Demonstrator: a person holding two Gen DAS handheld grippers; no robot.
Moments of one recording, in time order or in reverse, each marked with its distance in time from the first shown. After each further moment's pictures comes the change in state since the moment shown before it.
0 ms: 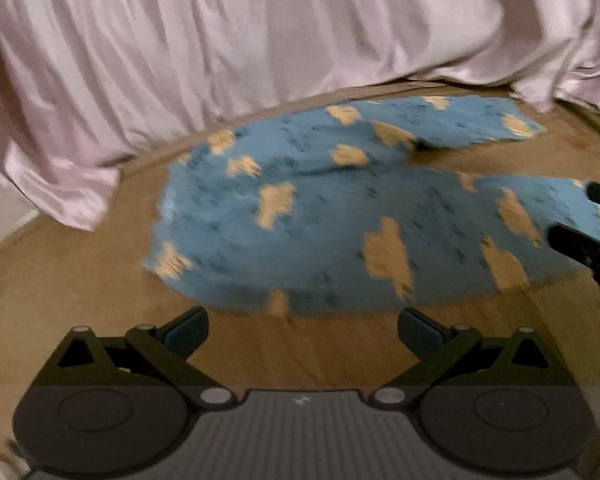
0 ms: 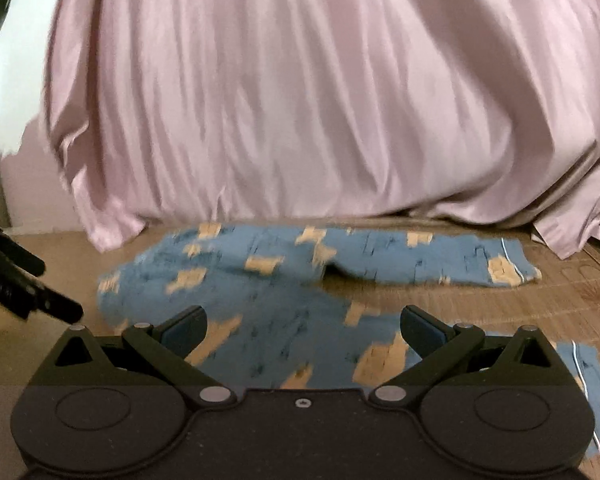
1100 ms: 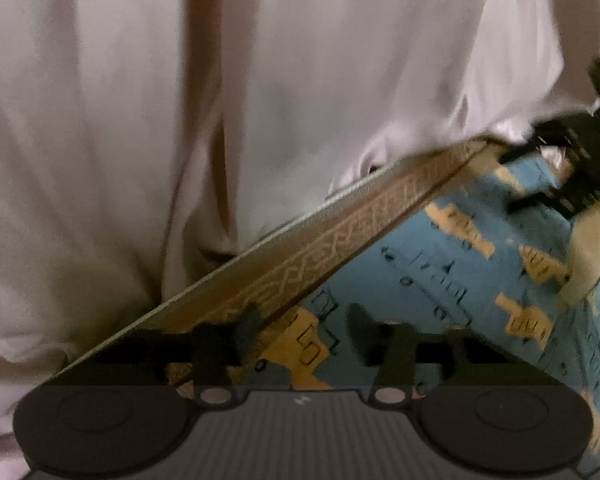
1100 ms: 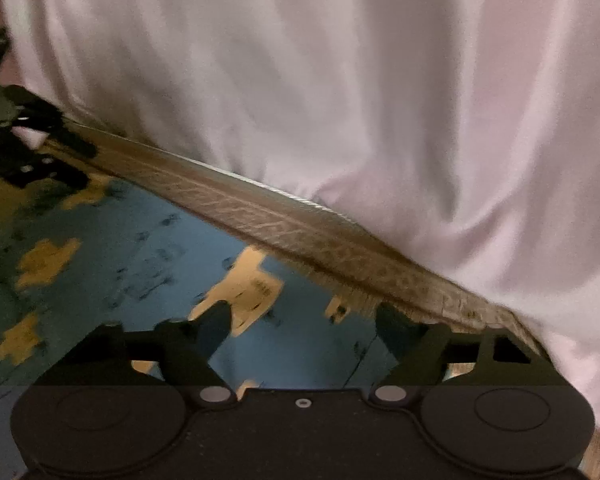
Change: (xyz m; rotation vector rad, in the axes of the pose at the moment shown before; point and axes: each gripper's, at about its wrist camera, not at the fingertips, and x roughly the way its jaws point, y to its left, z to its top) left arm 0.293 0.179 0.219 0.232 -0.047 -0.477; right arm 0.376 -0.047 0.152 -0.311 0.608 0.094
